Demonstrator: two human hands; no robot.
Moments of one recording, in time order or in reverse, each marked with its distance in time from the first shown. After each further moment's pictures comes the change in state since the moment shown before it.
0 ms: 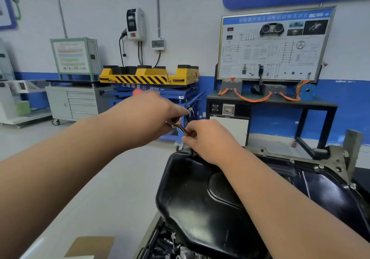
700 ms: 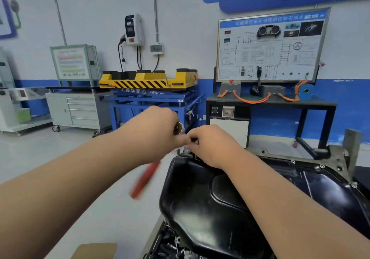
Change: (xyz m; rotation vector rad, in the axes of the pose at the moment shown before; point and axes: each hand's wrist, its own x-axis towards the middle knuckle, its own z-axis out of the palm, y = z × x) left_hand -0.003 0.023 0.004 -0.298 -0.044 -0.269; right_hand -0.005 -0.002 -0.005 -0.026 -0.080 0.020
